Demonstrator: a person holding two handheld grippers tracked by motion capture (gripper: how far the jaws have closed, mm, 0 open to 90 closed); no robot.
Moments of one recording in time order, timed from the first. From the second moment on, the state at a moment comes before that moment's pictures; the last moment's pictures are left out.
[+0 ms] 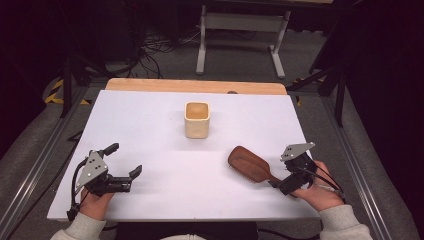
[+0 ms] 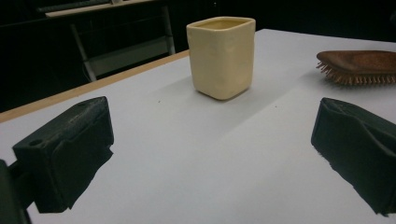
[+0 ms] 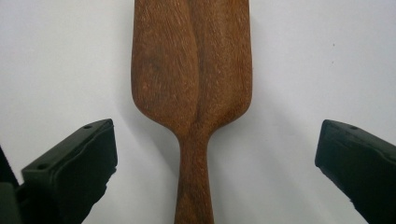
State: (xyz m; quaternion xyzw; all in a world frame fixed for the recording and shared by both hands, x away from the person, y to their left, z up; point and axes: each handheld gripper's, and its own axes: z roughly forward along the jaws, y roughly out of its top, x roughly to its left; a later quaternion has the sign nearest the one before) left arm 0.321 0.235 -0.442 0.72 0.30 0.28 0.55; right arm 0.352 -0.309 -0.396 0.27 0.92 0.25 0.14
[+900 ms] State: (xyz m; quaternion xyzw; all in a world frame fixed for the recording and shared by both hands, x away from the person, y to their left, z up) left arm 0.319 0.235 -0.441 0.75 0.28 0.24 0.55; right arm 0.355 -0.295 -0.422 0.26 0.93 0.22 0.11
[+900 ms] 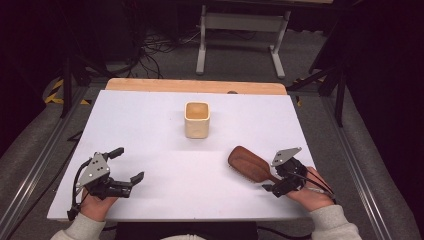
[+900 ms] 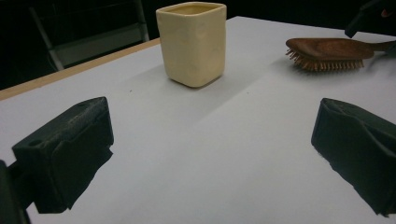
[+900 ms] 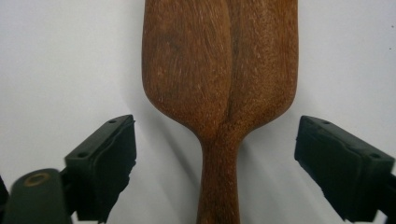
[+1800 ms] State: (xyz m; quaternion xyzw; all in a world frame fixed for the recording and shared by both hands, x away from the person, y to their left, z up) left arm 0.317 0.237 -0.441 0.76 0.27 0.23 0.55; right arm 0.365 -0.293 -0.432 0.27 0.94 0.18 0.07
